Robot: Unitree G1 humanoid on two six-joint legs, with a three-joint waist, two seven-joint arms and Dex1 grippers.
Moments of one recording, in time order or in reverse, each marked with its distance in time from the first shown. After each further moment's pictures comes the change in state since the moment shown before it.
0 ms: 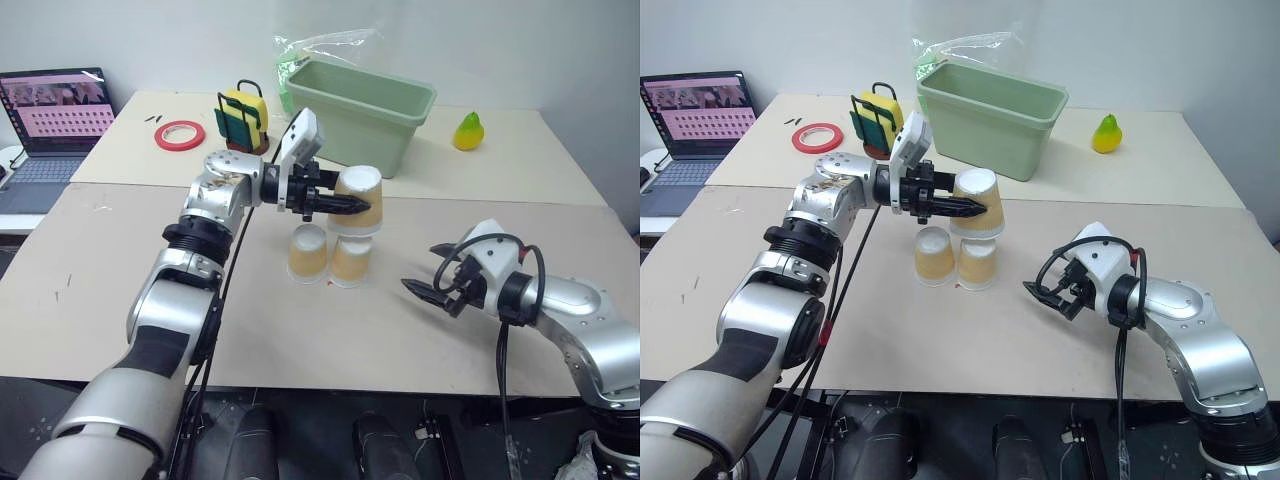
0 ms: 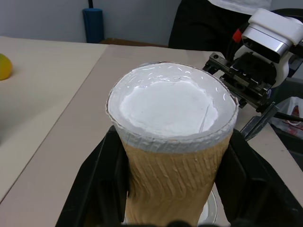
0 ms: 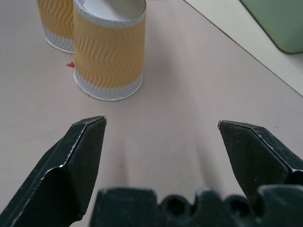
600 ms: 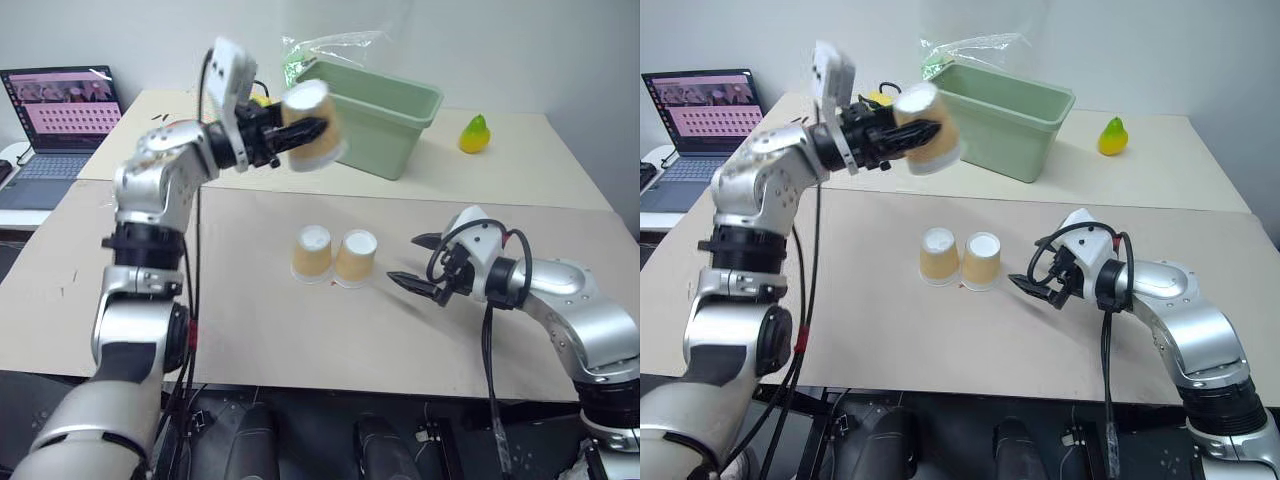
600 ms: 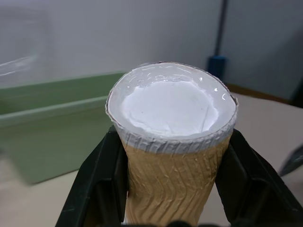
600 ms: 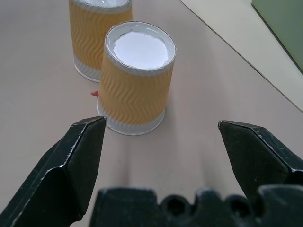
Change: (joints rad) left arm 0.053 0.128 0.168 -0.391 -0.163 0.276 0.389; right arm -0.122 0.012 0.084 0.109 0.005 -0.050 0.080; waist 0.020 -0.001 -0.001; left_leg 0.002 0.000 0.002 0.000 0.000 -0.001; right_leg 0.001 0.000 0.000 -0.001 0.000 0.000
